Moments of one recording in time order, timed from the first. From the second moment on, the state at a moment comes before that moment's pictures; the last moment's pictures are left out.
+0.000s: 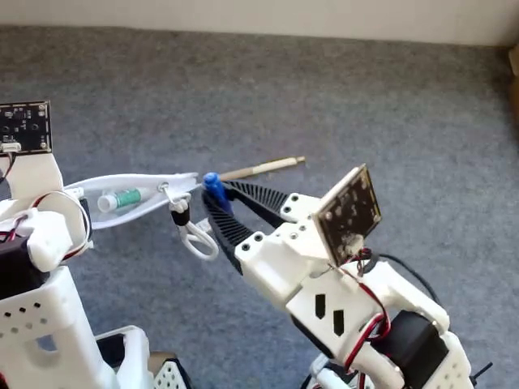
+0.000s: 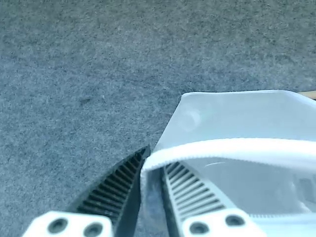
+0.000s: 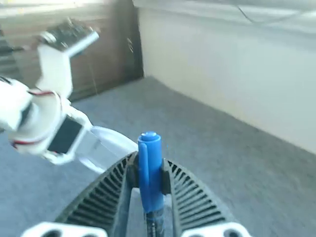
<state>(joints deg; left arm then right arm) -25.2 -46.8 21.1 90.1 -4.0 -49.1 -66.6 27.1 52.4 -1.1</state>
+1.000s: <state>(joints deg) -25.2 -46.8 21.1 90.1 -4.0 -56.4 -60.0 49.8 -16.4 -1.3</state>
